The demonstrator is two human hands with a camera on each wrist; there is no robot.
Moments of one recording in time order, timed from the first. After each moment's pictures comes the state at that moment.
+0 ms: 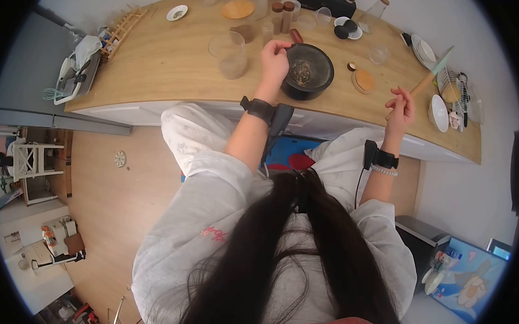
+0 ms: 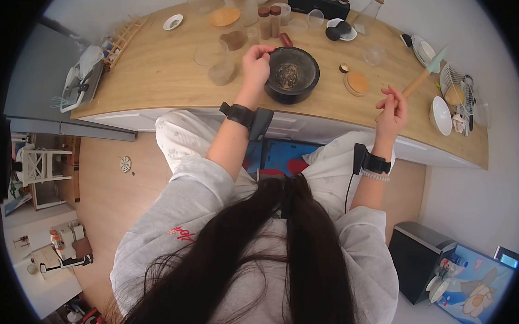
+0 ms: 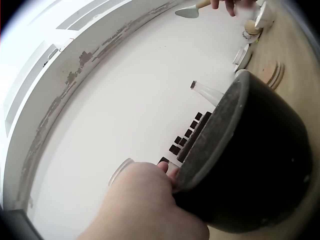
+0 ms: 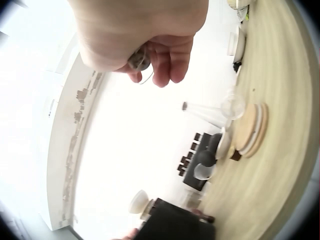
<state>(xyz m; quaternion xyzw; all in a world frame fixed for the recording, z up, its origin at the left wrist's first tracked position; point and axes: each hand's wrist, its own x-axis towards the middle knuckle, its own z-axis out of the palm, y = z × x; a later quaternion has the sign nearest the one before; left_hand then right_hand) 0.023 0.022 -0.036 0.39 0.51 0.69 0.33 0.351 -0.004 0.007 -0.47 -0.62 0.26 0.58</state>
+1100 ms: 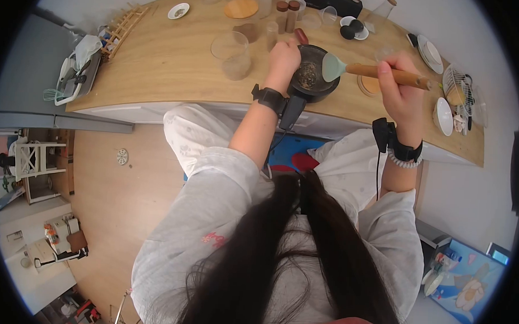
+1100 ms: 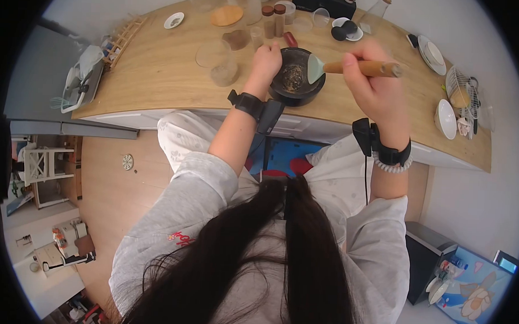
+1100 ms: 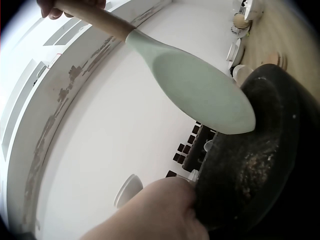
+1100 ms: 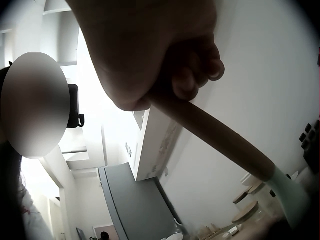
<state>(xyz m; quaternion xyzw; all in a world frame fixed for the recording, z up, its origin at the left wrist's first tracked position) 0.025 0.035 -0.001 0.44 0.75 0.42 0.25 0.229 -0.030 0.157 -0.28 -0.83 0.17 0.45</state>
